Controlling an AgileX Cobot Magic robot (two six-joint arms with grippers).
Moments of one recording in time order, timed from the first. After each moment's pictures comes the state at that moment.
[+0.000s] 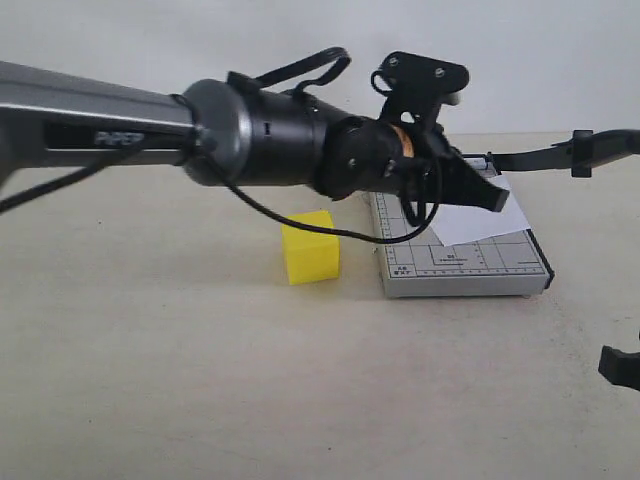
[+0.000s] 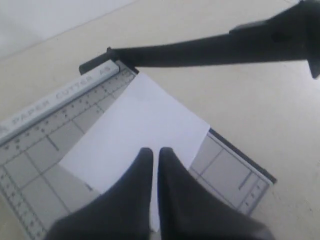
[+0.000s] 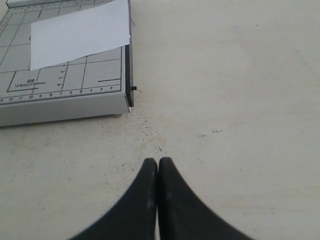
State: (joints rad) left arm -0.81 2.21 -1.66 -0.02 0.09 -0.04; right arm 0.11 1.21 -0.02 0.12 -0.60 0.05
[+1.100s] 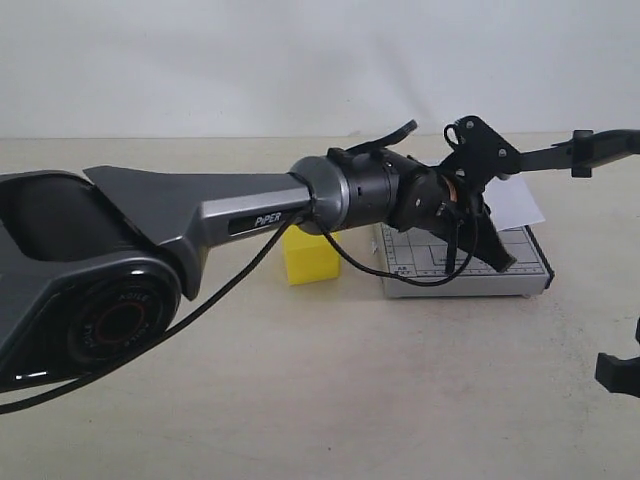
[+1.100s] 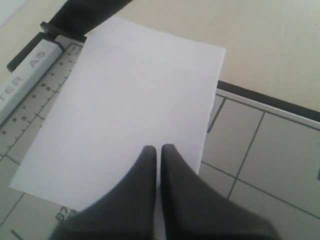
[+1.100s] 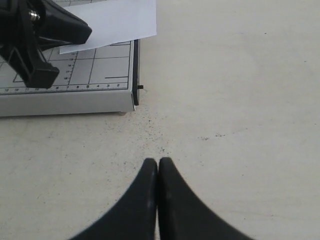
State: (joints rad) left arm -0.83 2.59 -2.11 -0.05 0.29 0.32; right arm 0.11 1.21 -0.02 0.09 -0.60 0.02
